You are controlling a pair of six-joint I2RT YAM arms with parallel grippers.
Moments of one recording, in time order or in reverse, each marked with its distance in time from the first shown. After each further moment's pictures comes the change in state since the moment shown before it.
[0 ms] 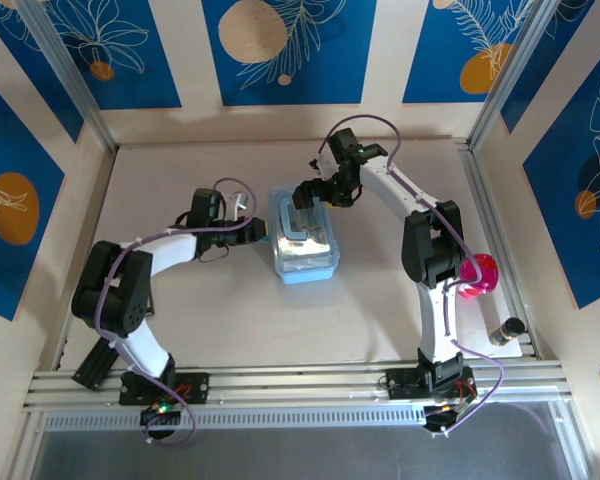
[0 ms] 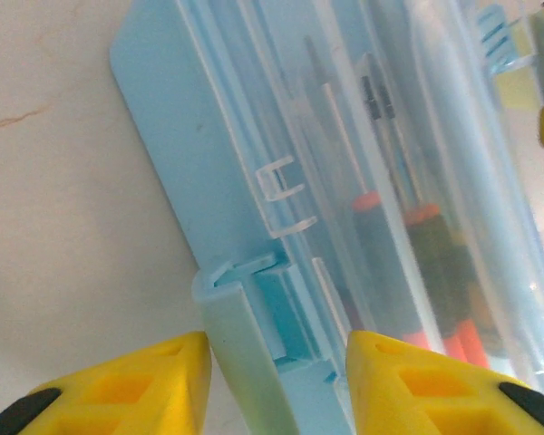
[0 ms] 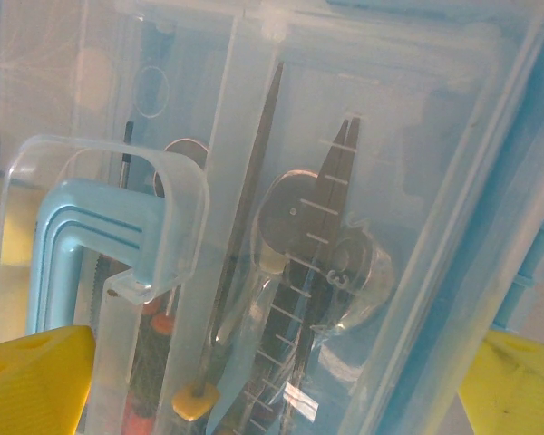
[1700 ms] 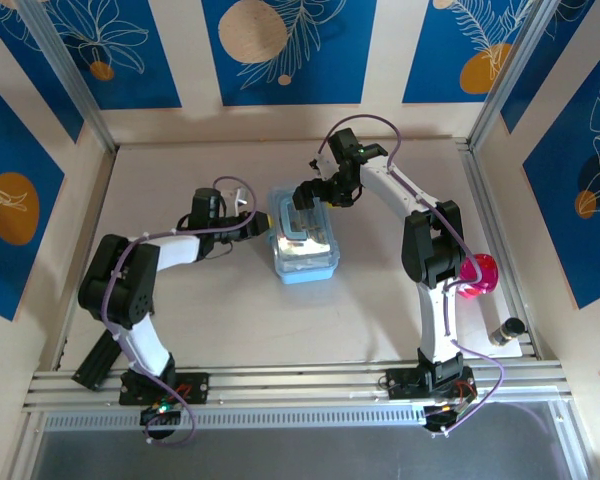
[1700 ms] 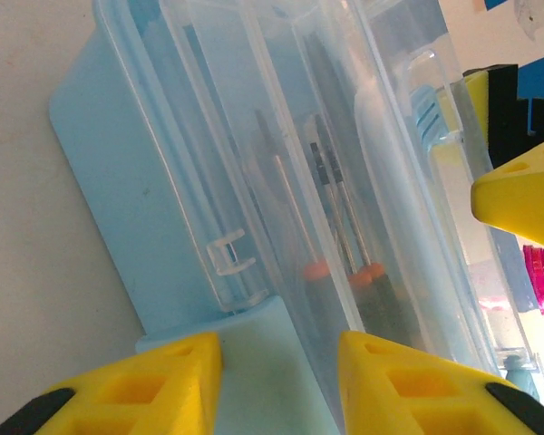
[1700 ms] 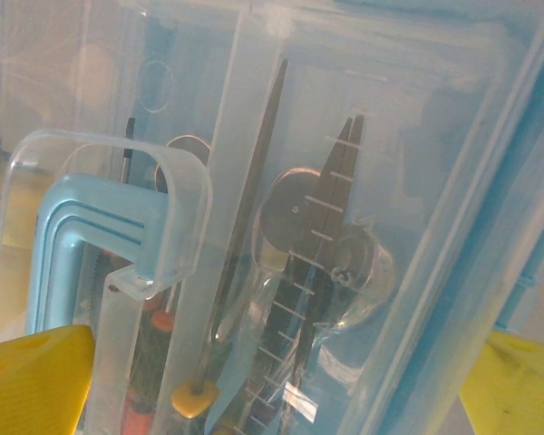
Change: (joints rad) left arm 0.000 0.071 -0.029 0.255 0.080 -0.150; right arm -0.001 0.000 0.000 -0.005 -0.003 -0.016
